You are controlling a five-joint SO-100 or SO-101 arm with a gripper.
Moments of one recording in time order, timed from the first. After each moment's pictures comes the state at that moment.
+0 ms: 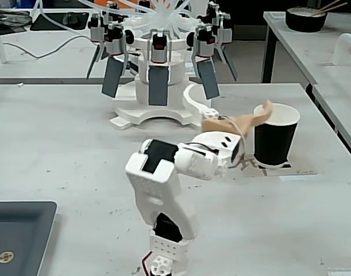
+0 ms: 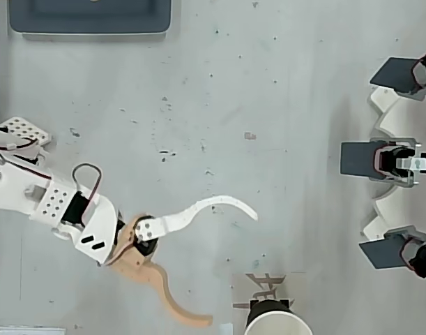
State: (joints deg) arm 22.6 117.6 148.8 -46.8 -83.1
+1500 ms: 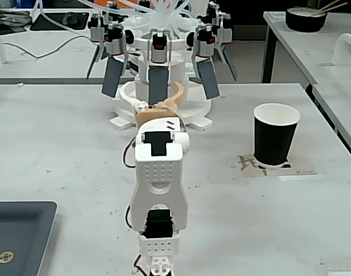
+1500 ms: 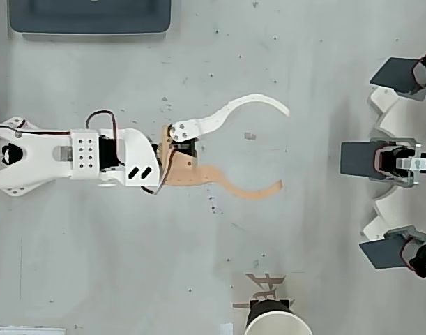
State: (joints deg) arm -5.4 103.5 136.5 -45.2 -89.1
